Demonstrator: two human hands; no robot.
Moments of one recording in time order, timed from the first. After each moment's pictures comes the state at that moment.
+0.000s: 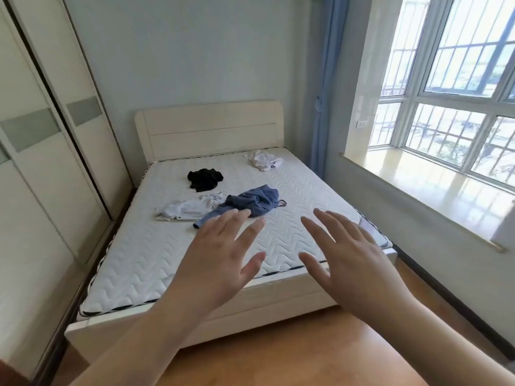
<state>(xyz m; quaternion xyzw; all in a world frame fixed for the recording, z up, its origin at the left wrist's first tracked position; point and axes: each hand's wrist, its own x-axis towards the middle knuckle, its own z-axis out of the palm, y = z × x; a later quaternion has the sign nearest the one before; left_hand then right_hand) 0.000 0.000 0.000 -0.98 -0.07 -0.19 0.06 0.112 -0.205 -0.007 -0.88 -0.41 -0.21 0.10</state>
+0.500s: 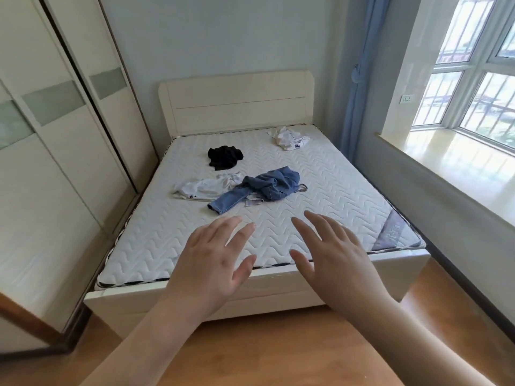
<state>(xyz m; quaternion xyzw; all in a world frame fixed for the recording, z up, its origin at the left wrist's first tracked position) 0.075 0.012 -0.041 -0.97 -0.13 -0.20 0.06 0.216 -0.162 -0.049 -0.86 -0.46 -0.15 0.15</state>
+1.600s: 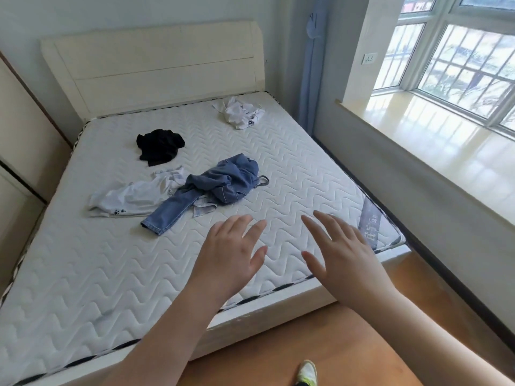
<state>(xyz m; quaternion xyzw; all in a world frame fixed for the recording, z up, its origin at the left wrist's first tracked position) 0.439 0.158 -0.141 -0.99 -0.05 -0.14 -0.02 0.527 -0.052 -0.132 -0.93 -0.36 -0.04 0.09</state>
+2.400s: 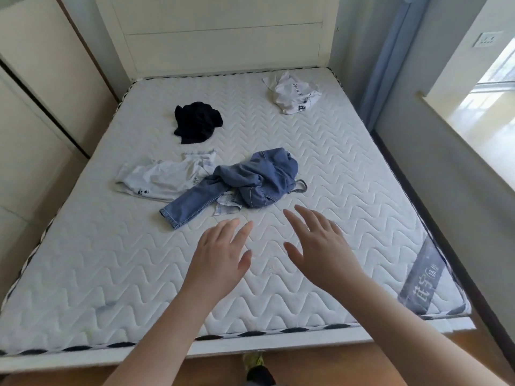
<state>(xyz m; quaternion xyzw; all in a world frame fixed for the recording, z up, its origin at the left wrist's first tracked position) 0.580 0.283 -0.216 -0.97 -0.20 -0.11 -0.01 0.733 0.121 -0.184 -0.87 -0.48 0.05 0.09</state>
